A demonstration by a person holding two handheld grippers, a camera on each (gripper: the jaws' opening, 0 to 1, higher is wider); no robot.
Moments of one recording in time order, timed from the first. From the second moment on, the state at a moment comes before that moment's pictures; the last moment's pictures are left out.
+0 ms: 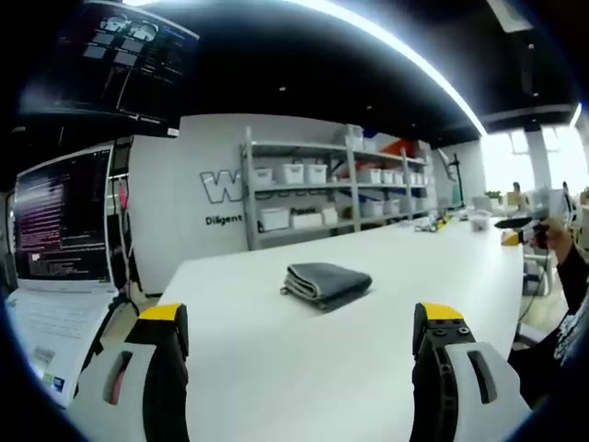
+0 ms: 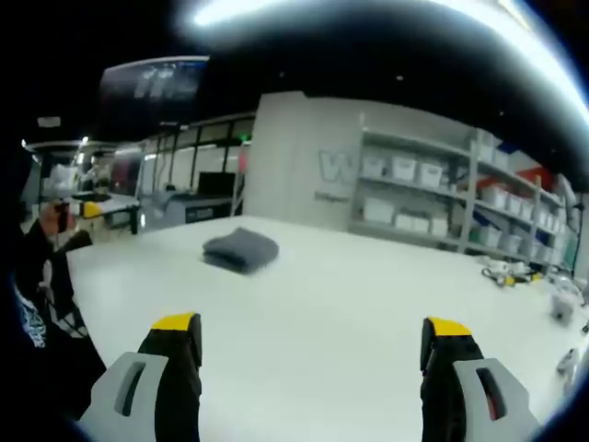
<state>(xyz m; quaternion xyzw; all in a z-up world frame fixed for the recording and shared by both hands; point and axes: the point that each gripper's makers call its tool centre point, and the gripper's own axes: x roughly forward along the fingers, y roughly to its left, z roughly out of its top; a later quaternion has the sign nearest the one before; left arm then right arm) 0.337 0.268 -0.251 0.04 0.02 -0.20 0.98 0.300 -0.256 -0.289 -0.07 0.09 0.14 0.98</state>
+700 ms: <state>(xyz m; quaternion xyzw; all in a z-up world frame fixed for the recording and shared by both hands) 0.337 0.274 -0.251 0.06 0.02 -0.18 0.98 0.297 -0.267 -0.287 -0.08 0.08 0.13 0.99</state>
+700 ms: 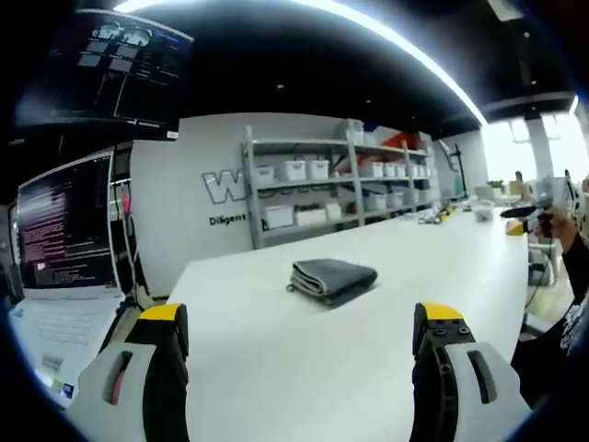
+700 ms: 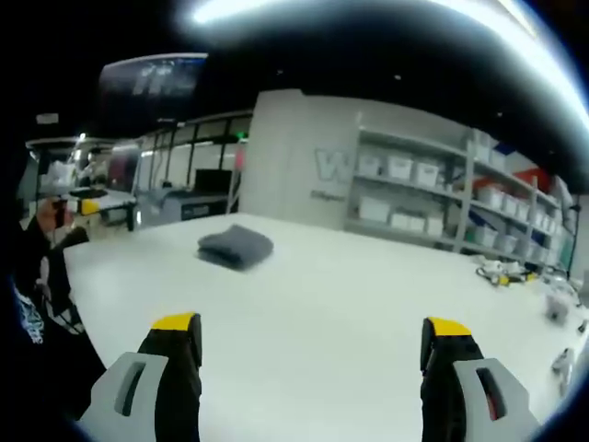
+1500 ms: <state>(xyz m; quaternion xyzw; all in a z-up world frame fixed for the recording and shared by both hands) 0.347 0.293 -0.255 0.02 0.05 -0.15 0.99 0.296 -0.274 -0.276 -0.07 0.08 0.12 0.99</state>
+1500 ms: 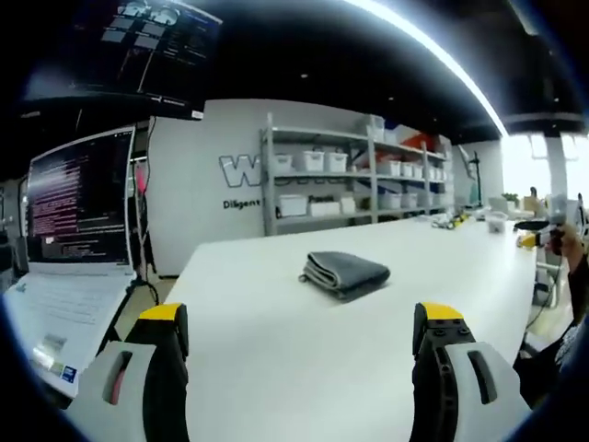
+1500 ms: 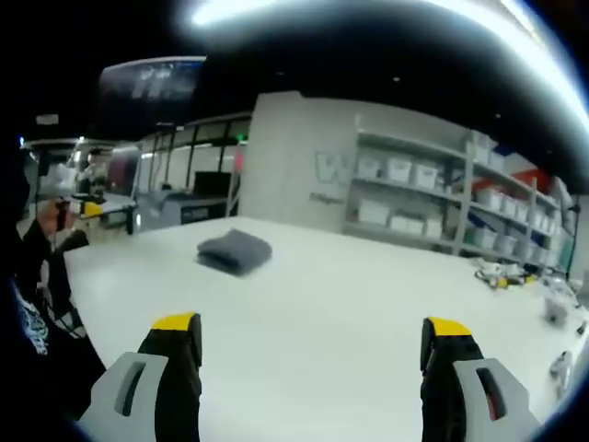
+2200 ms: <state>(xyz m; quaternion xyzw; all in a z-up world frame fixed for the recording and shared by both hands) 0.353 0.304 -0.239 0.05 0.05 -0.14 0.99 0.318 -0.302 -0.222 -0.11 0.06 0.09 0.99</state>
